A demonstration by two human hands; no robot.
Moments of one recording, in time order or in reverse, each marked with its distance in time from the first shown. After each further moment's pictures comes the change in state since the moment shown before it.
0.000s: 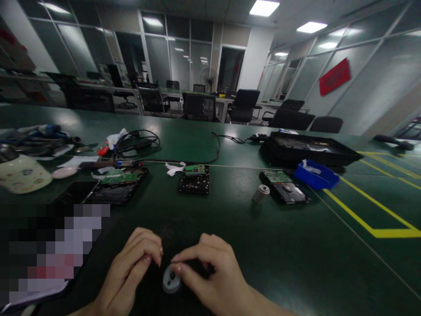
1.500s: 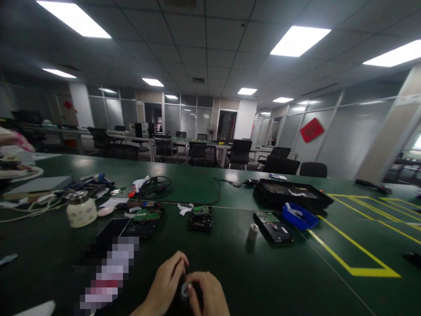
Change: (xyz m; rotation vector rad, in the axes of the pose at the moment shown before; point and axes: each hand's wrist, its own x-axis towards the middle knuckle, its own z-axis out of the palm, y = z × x) left_hand 0.008 0.005 0.014 0.084 0.028 -0.213; right_hand -0.030 -0.004 0.039 -0.228 0.237 -0.217
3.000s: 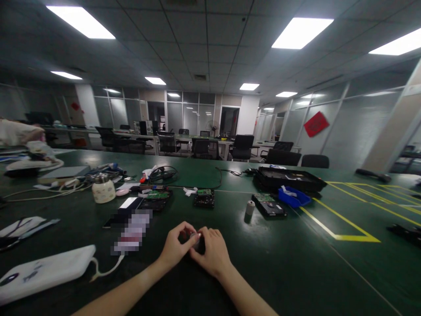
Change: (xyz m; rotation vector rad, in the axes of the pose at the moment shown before) left_hand -0.026 0.014 0.003 -0.106 0.146 0.162; right_hand 0.001 -0.017 -0.003 -0.259 -0.174 0.103
